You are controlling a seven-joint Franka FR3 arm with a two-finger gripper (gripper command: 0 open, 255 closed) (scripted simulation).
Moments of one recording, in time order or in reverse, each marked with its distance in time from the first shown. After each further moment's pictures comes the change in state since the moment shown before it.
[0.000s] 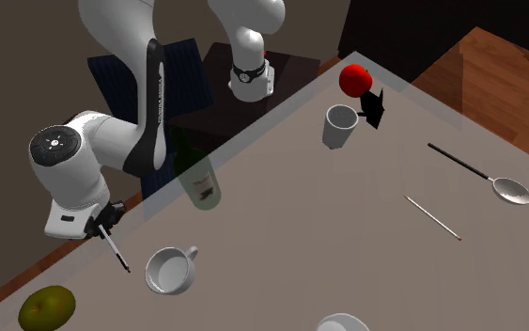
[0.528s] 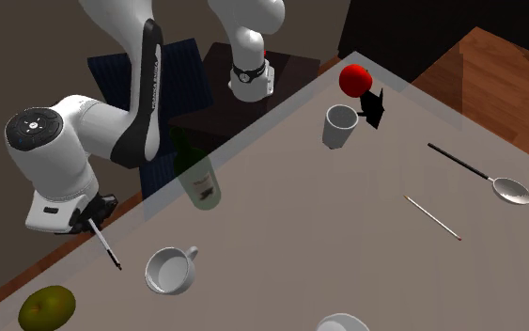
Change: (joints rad) arm -0.013 -0.067 0.021 0.011 0.031 -0.077 -0.034
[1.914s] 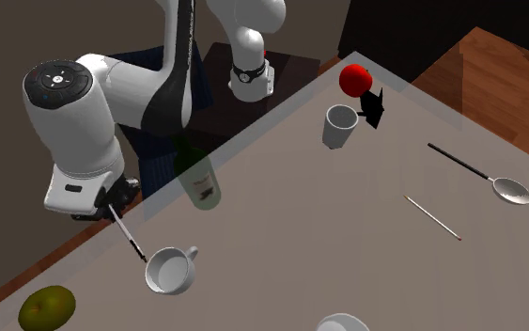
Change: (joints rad) arm 0.066 -0.215 0.059 -0.101 0.022 -0.134 0.091
